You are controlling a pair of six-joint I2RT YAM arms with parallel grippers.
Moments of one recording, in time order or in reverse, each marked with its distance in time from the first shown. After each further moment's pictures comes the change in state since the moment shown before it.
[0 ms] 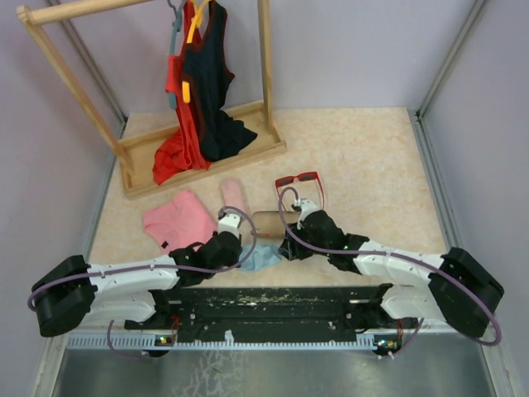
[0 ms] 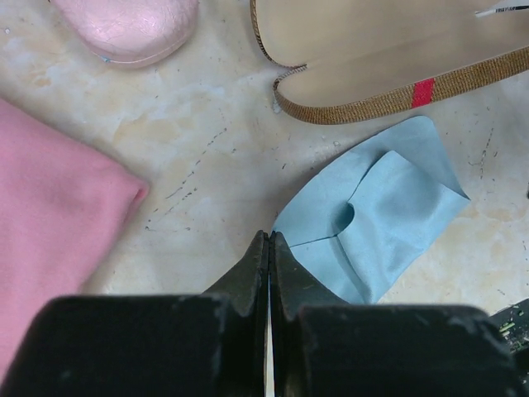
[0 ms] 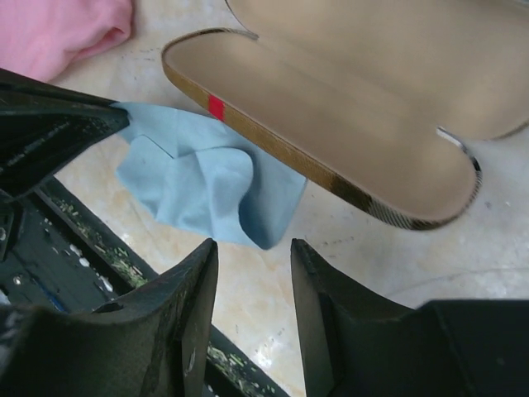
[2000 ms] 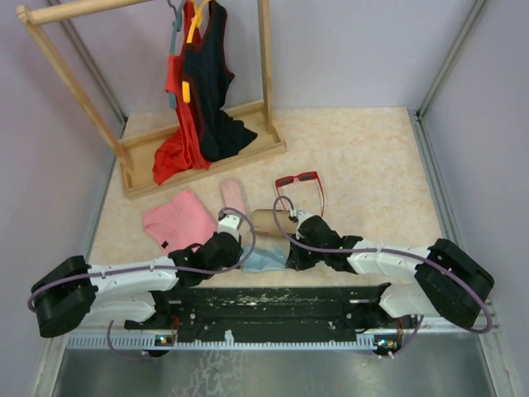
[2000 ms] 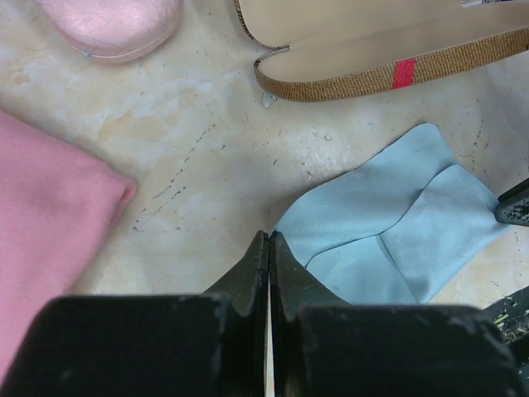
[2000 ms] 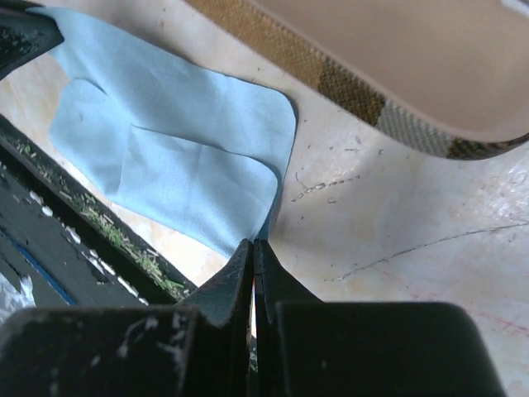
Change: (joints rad) left arm 0.009 -0.011 -0.028 0.041 0.032 0.009; right arm 0.007 0.121 0.009 -0.065 -0.092 0.021
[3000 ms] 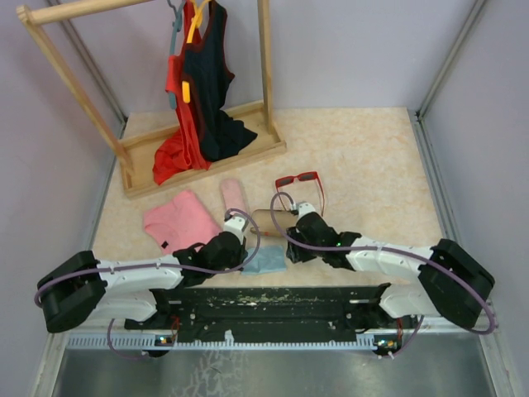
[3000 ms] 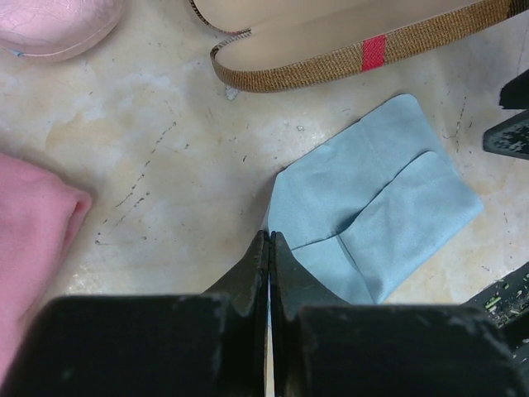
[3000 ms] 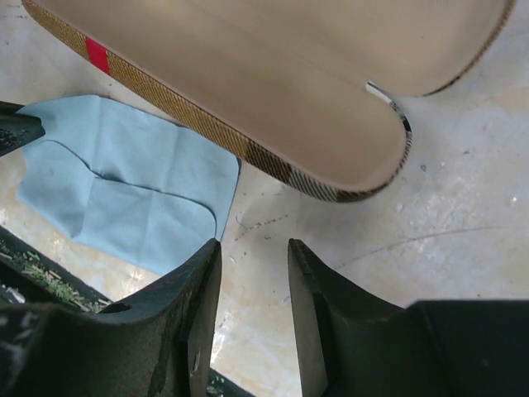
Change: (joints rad) left arm 0.007 0.068 0.000 0.068 0.090 0.028; right arm 0.013 -0.039 0.041 -0.072 0.206 -0.066
